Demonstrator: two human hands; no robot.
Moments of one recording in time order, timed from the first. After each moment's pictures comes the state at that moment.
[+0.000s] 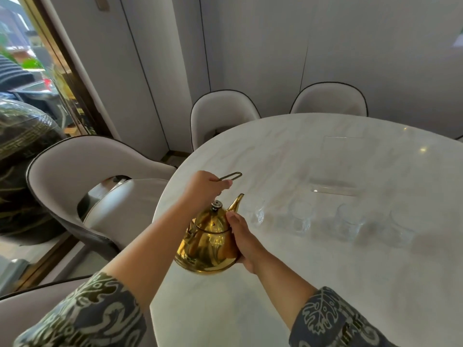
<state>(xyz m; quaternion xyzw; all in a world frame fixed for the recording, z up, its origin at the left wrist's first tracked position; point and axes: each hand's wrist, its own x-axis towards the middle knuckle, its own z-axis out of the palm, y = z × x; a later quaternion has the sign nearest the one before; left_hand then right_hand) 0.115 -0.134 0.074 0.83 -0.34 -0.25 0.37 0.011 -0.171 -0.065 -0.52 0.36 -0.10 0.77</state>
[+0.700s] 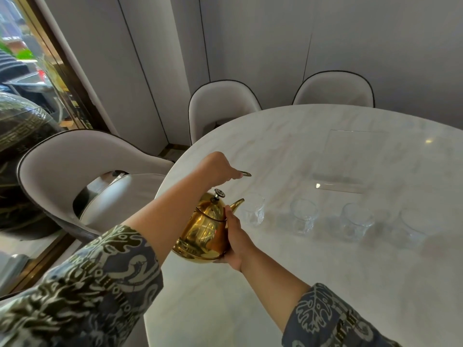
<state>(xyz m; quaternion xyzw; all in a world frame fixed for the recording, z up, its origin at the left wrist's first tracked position) 0.125 -0.202 0.083 0.86 -0.41 -0.25 0.19 0.037 -0.180 -0.075 -0.36 0.37 -0.08 0.85</state>
